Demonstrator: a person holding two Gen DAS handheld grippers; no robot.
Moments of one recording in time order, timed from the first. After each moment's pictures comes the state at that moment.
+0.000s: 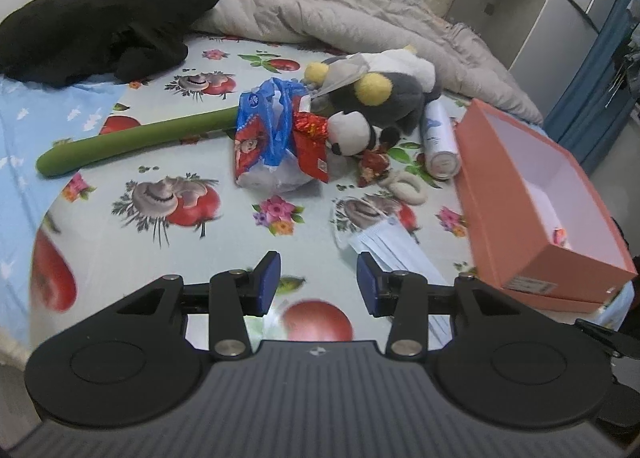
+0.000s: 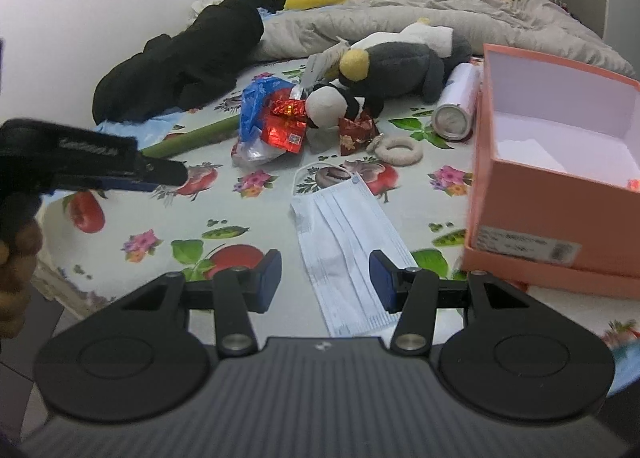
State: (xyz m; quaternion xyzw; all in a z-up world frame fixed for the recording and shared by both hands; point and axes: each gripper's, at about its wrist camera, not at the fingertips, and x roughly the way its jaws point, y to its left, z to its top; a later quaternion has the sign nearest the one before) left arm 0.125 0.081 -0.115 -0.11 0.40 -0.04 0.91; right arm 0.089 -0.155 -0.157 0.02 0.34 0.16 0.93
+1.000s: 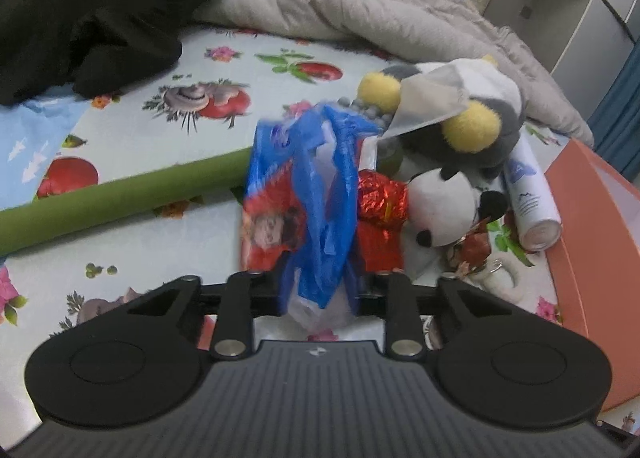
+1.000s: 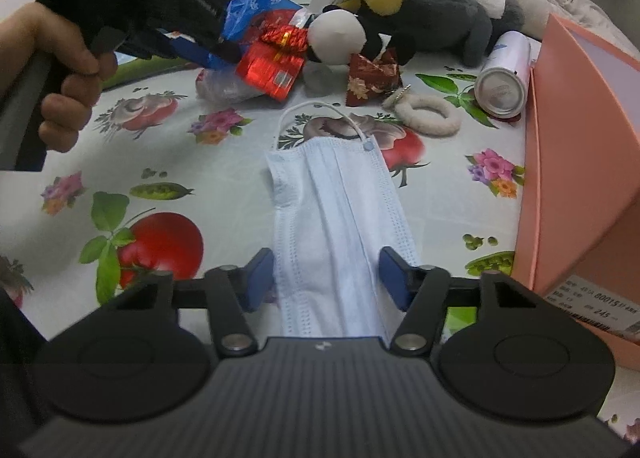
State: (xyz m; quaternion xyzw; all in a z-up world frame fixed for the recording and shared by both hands) left arm 0.299 0.110 -0.190 -0.12 0.41 -0.01 0.90; right arm 0.166 -0.127 -0.221 -0.07 0.39 0.17 0.90
